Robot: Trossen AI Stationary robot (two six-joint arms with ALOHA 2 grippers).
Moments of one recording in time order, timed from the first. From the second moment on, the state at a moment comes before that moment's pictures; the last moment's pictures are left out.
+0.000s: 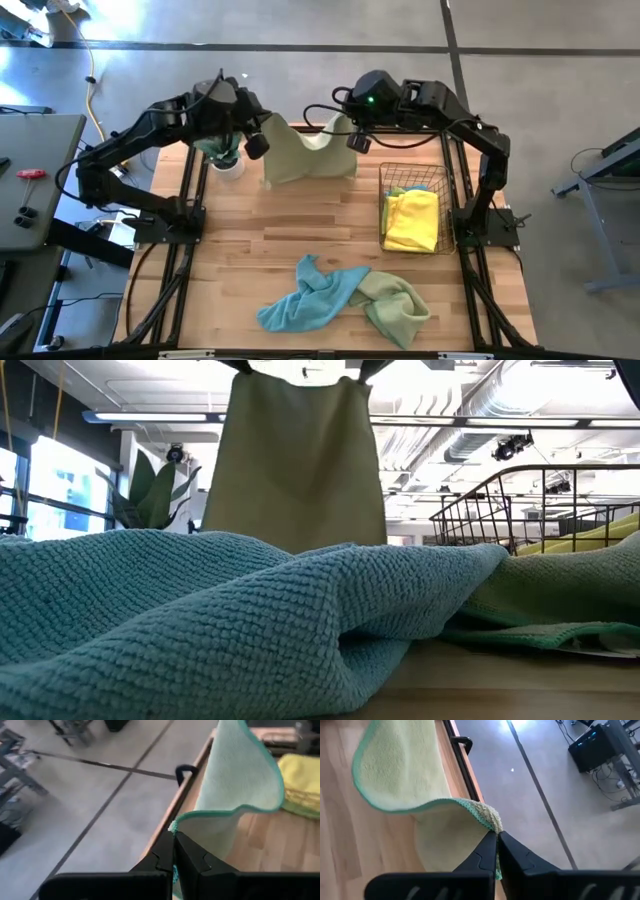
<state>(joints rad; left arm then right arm) 0.49 1.25 1.58 -0.90 -0.29 0.16 -0.27 1.82 2.32 -1.30 0.36 -0.20</state>
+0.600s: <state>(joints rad) 0.84 1.29 1.58 -0.69 -0.10 0.52 -0.39 1.86 2.32 -0.97 0.51 -0.44</state>
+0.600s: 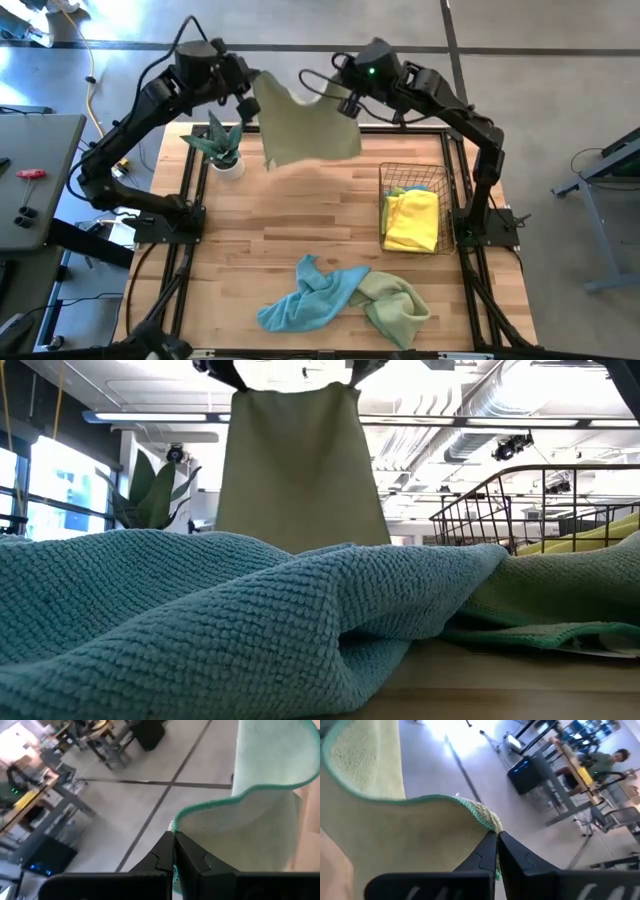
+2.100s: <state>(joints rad) 0.22 1.35 1.11 -0.99 0.27 -0.08 -0.14 1.88 1.61 -1.14 -0.24 -0.04</state>
